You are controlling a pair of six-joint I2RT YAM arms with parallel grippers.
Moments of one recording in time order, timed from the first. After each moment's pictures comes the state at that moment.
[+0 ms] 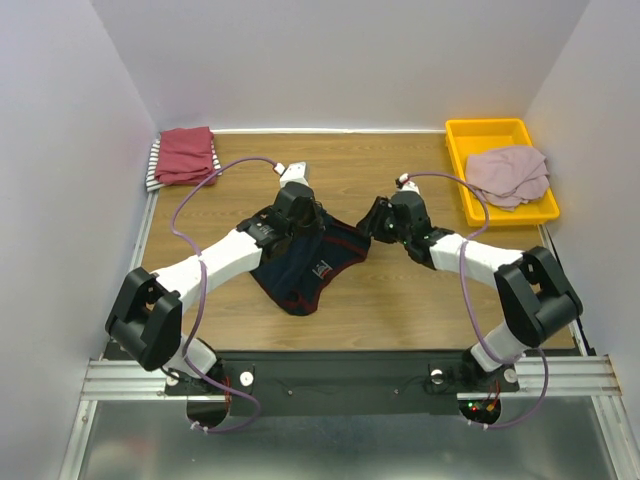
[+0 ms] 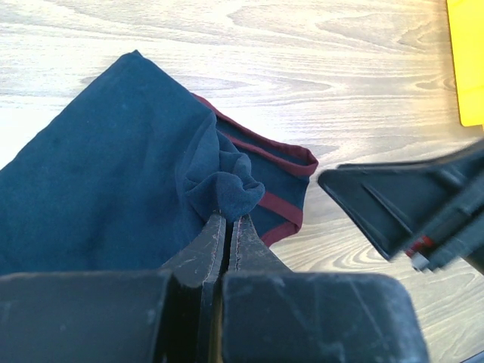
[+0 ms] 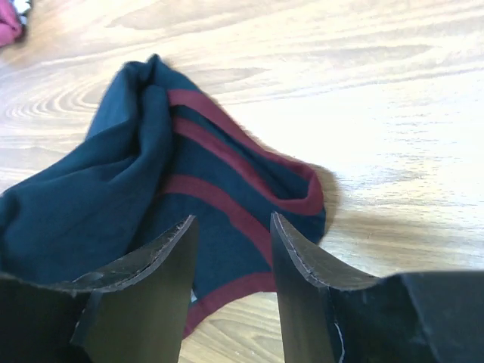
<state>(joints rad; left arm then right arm) -0.69 1.44 1.02 -0.14 -0.23 -0.64 0.52 1.55 0.82 0.19 0.05 0.71</state>
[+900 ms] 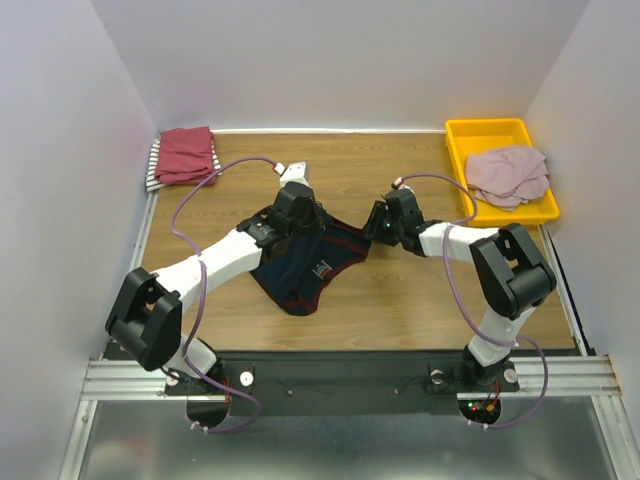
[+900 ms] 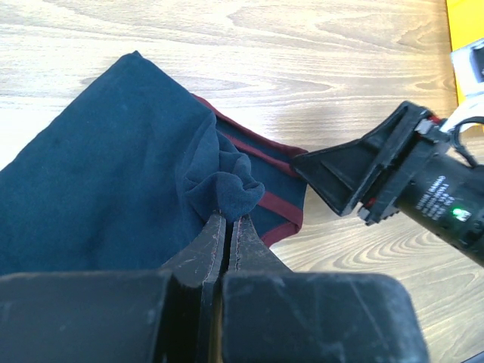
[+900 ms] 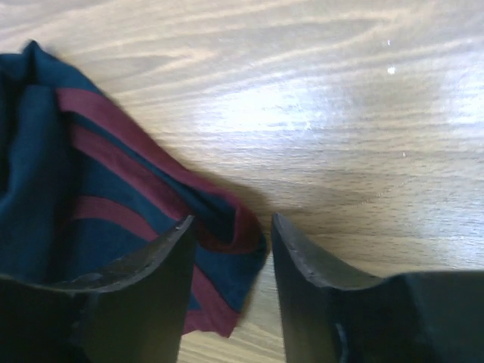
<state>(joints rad) -0.69 1.44 1.02 -0.14 -0.23 -0.63 0.47 1.76 0.92 0.11 0.02 0.68</state>
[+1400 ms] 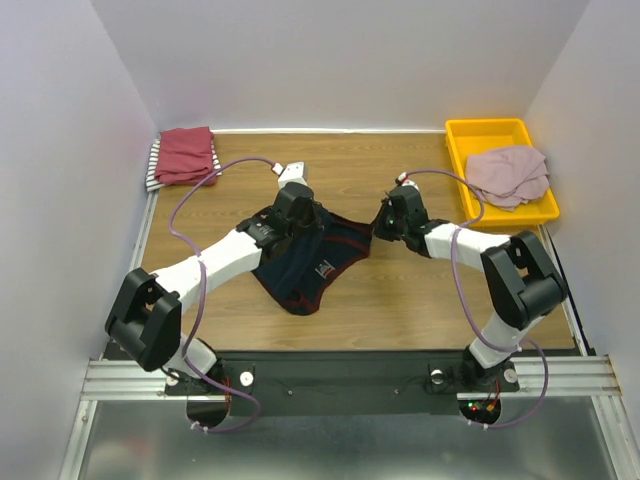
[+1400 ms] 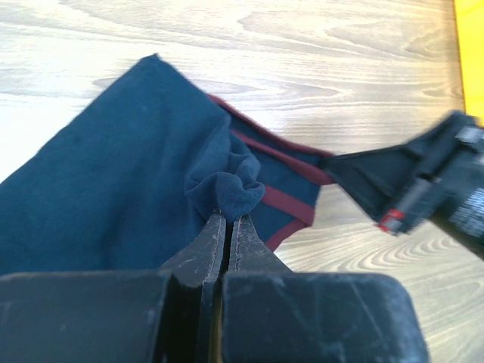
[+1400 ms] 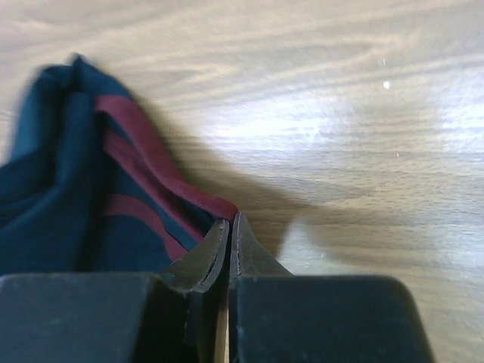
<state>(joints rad) -0.69 1.44 1.02 -0.15 -0.26 -0.64 0.47 1.70 0.91 0.10 0.04 0.67</state>
